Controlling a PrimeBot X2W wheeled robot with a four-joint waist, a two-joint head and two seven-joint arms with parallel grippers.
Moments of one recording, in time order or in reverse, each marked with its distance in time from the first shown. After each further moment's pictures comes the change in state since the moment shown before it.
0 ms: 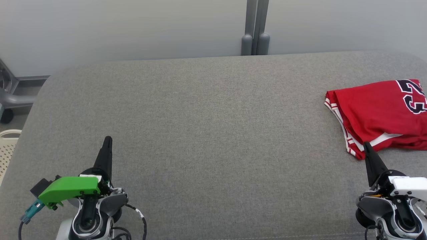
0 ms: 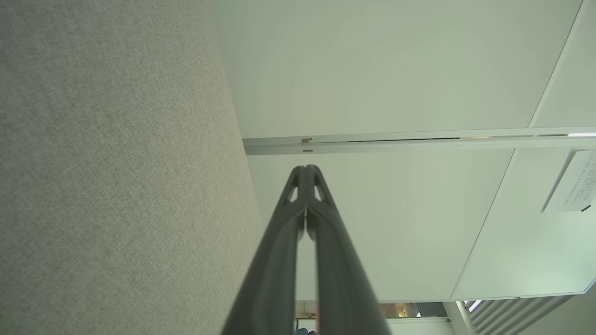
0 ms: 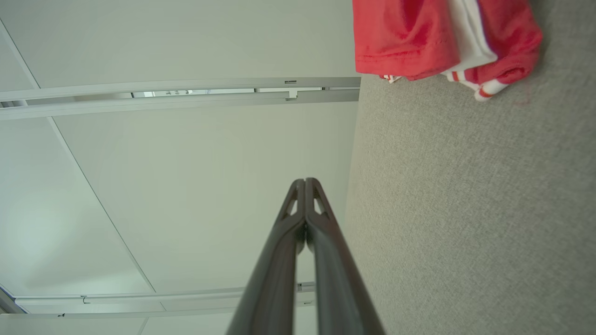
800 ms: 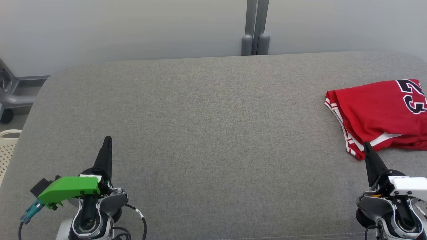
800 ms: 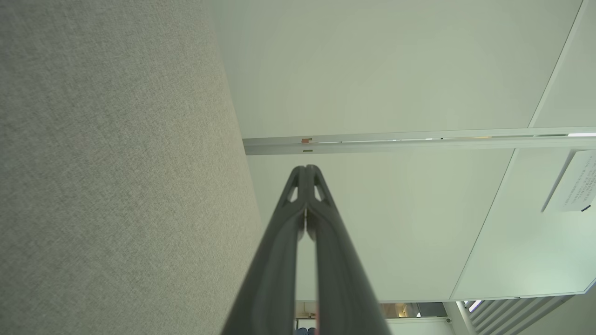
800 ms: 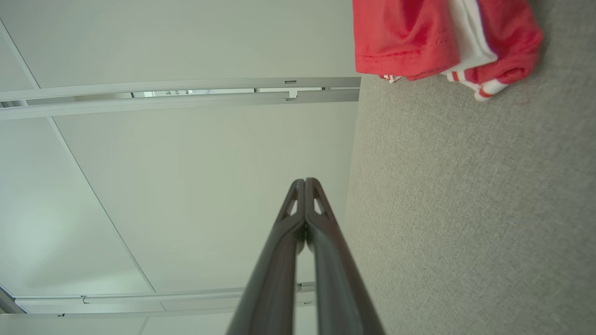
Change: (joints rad) left arm 0.000 0.000 0.000 0.000 0.000 0.000 0.000; right arm 0.000 0.000 0.000 0.000 0.000 0.000 0.000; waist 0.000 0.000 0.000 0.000
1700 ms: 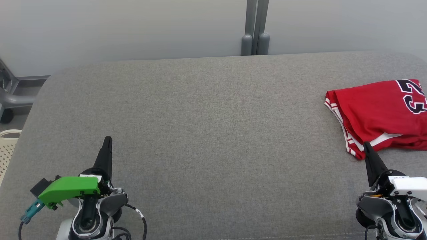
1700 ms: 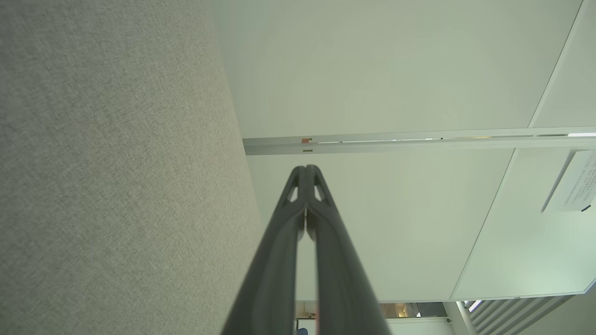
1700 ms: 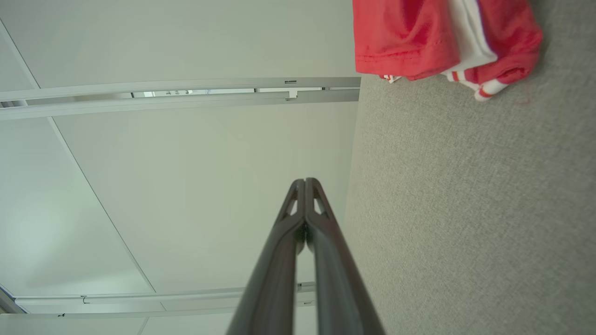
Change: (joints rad) left arm 0.000 0.000 0.000 0.000 0.000 0.000 0.000; right arm 0.000 0.000 0.000 0.000 0.000 0.000 0.000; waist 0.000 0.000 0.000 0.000
